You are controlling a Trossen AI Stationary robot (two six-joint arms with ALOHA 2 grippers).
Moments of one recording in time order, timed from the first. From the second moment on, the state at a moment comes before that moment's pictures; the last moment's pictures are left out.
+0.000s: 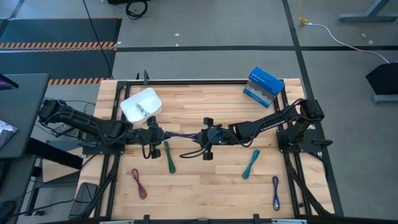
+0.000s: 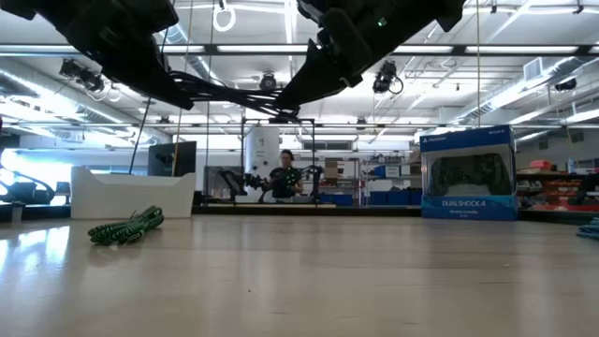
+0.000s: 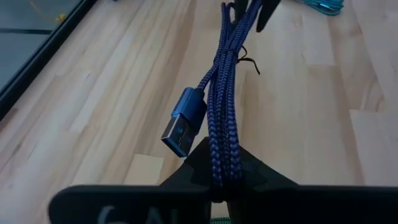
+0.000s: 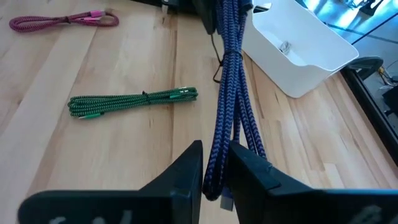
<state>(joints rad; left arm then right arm) -0.27 1.00 0.58 -0.25 -0.45 -0.21 0.17 1.73 1.11 0.02 0.32 -0.09</state>
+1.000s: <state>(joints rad) -0.16 0.74 0.58 -0.83 -0.98 -0.64 0.17 1.64 1.11 -0.08 0.53 -0.16</state>
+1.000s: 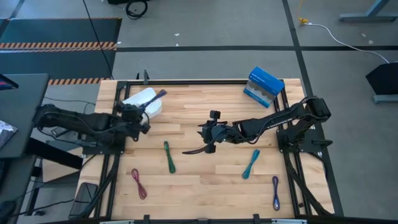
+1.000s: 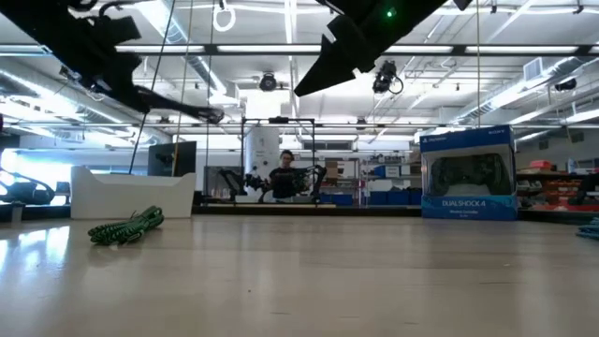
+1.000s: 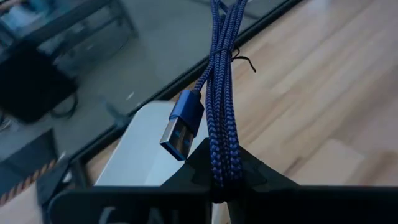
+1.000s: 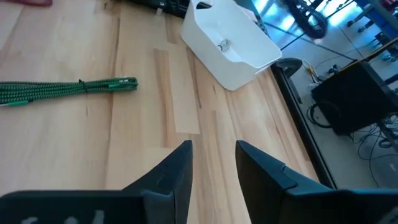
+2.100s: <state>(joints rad) 0.19 0.97 0.58 -0.92 -0.73 -0.81 0.18 1.64 1.11 -0.08 0.53 -0.15</state>
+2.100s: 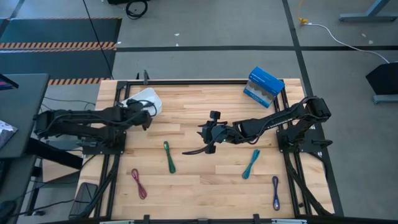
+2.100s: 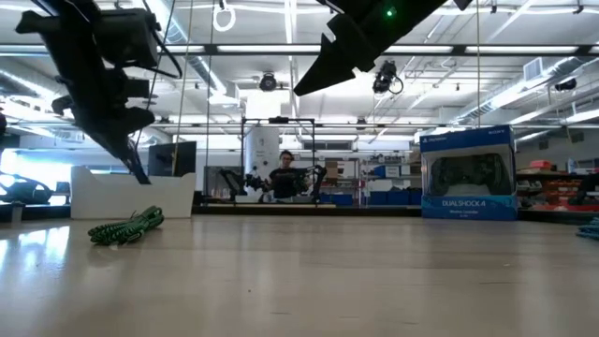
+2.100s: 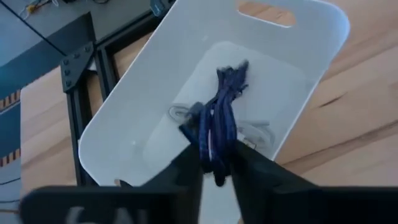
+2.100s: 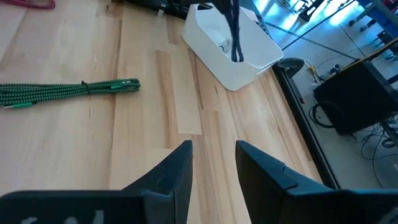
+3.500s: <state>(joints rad) -0.27 1.39 0.58 -0.21 -0.17 0.46 0.22 1.55 1.11 -0.11 0.61 -0.13</state>
